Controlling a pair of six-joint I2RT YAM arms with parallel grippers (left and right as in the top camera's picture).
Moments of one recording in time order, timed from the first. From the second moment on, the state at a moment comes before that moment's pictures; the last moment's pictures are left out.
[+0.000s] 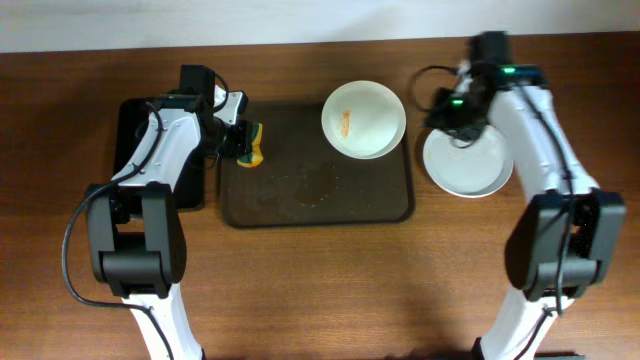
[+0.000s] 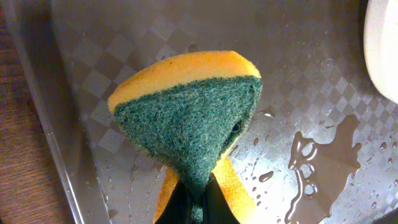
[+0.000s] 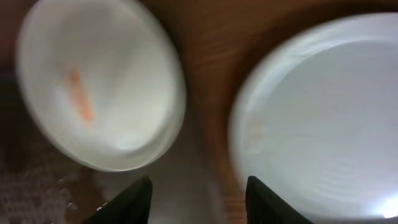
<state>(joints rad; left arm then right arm) -0.06 2.12 1.63 -0.81 0.34 0.01 0.05 2.01 1.73 -0.95 -0.21 0.37</state>
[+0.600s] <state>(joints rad) -0.06 2.12 1.63 -0.78 0.29 0.01 0.36 2.25 1.73 -0.98 -0.07 0.60</state>
